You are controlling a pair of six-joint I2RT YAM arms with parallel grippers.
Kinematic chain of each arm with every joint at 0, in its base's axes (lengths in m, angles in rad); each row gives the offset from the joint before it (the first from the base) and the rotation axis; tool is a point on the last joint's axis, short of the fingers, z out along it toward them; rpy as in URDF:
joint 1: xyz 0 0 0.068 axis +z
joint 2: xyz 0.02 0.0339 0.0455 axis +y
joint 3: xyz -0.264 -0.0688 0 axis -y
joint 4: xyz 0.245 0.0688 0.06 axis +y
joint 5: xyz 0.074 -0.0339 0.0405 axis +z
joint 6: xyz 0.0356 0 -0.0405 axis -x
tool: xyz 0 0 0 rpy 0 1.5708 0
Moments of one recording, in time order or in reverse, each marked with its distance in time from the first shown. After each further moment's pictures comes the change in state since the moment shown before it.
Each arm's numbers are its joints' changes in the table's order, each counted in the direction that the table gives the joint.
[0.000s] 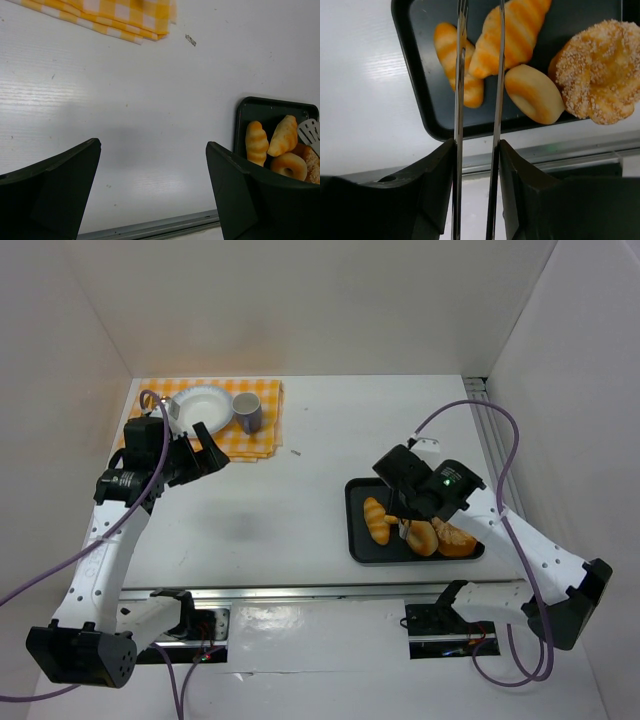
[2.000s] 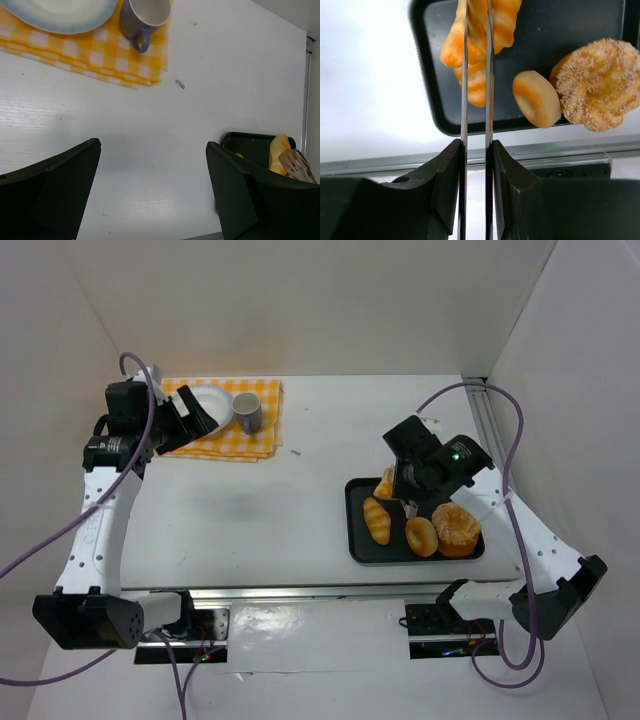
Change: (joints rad) left arm 0.076 0.168 0.233 0.002 -0.035 -0.003; right arm -0.137 0.080 0.161 0.066 0.126 0.143
